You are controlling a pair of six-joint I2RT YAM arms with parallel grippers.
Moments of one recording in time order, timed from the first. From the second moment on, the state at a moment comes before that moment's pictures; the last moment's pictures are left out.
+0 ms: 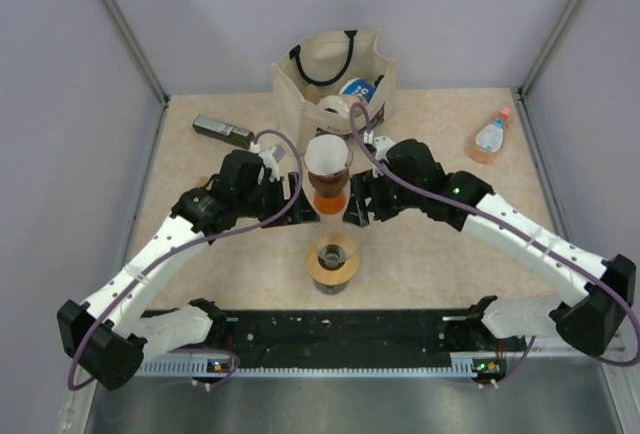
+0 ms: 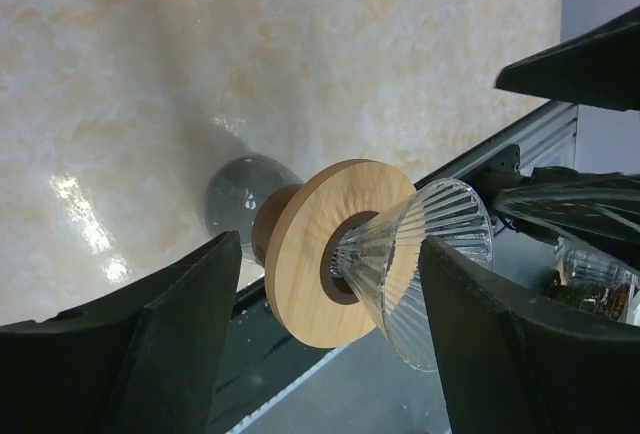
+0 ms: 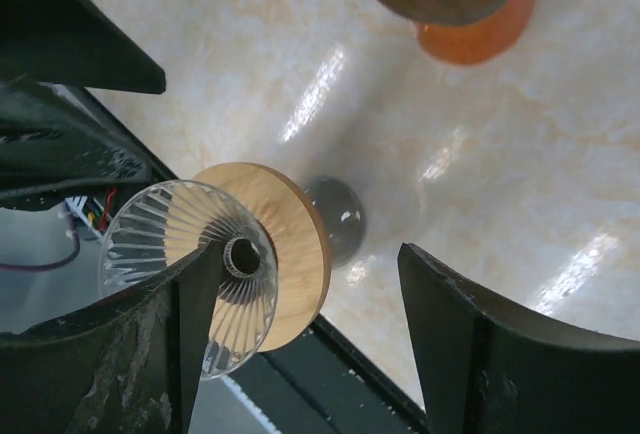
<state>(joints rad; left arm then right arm) -0.54 1.07 1.02 -0.67 0.34 -0.66 0.81 1.21 1.20 -0.64 -0.13 0.39</state>
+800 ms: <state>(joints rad) -0.71 1.12 1.05 -0.75 0.32 -0.71 0.78 1.26 1.04 -0.56 -0.42 0.49</state>
